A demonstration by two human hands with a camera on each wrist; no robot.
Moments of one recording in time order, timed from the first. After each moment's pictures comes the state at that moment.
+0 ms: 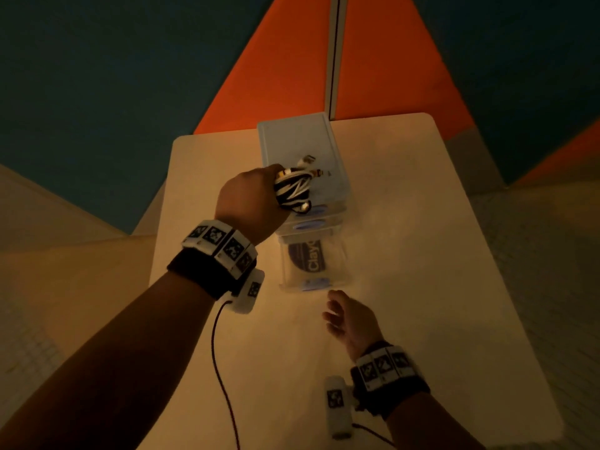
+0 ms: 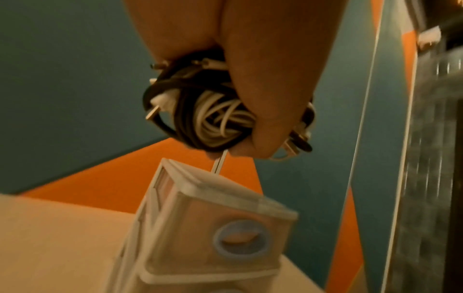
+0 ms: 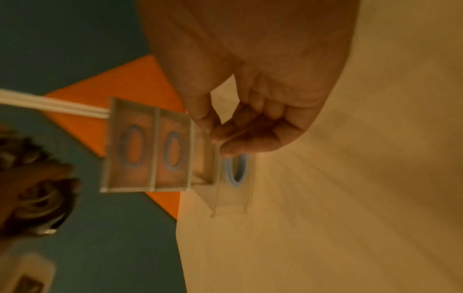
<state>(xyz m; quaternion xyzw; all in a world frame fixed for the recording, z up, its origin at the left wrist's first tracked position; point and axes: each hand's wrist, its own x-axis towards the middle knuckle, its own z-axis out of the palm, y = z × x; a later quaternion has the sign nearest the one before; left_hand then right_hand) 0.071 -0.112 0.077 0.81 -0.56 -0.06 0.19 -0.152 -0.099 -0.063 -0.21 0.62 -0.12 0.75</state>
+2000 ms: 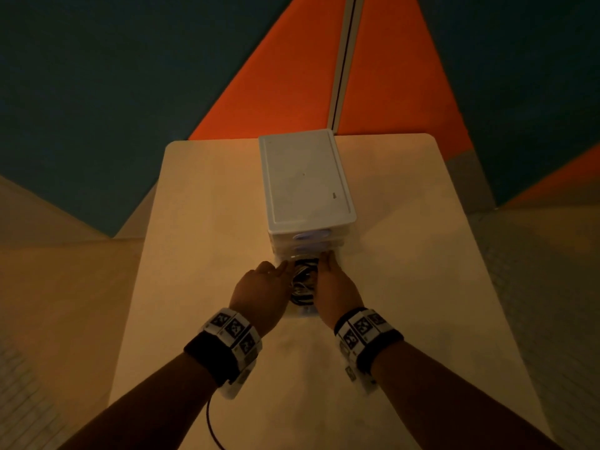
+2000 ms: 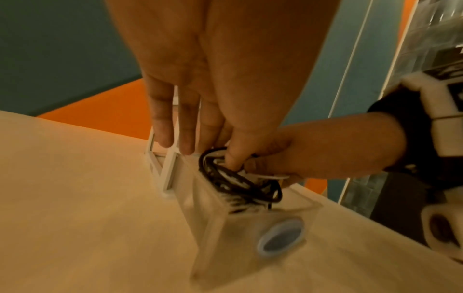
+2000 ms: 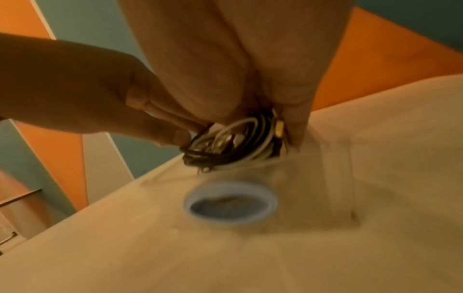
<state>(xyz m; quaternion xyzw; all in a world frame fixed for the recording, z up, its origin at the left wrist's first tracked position) 0.040 -0.069 -0.040 0.79 -0.59 -0.18 -0.04 -0.084 -0.170 -0.074 -0.85 0.43 0.10 0.29</state>
